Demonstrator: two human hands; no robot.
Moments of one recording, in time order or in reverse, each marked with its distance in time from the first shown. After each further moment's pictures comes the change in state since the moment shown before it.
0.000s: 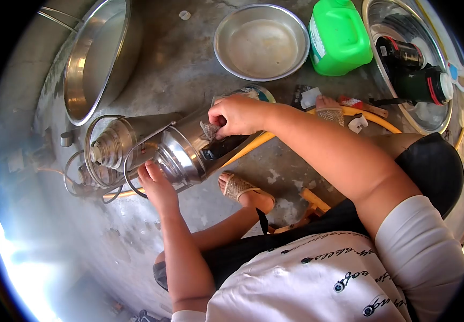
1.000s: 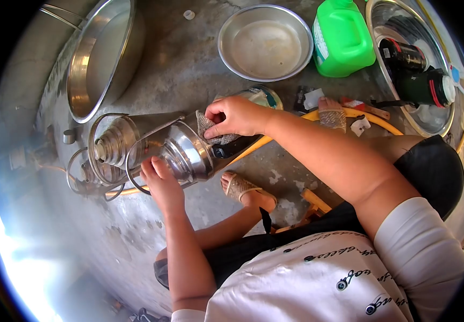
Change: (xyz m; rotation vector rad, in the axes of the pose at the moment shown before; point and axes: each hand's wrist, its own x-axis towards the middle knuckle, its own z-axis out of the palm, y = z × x) left_hand -0.020 0.053 0.000 0.190 0.027 0.077; right_hand 0.001 -0.014 0.010 0.299 0.209 0.119
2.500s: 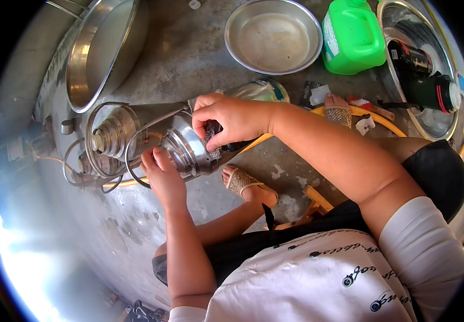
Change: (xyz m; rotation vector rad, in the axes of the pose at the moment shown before) left_hand -0.001 0.008 0.001 -0.004 0.018 0.028; right_hand 0.002 -0.026 0.004 -0.093 -0.279 -0.416
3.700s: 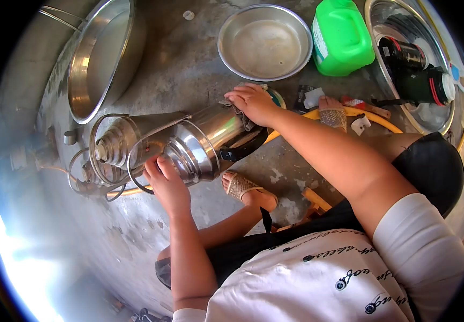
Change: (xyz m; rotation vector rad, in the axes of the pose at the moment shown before) left_hand -0.009 0.006 0.000 0.025 -0.018 -0.005; right_hand -0.047 0.103 0.011 -0.464 0.474 0.383
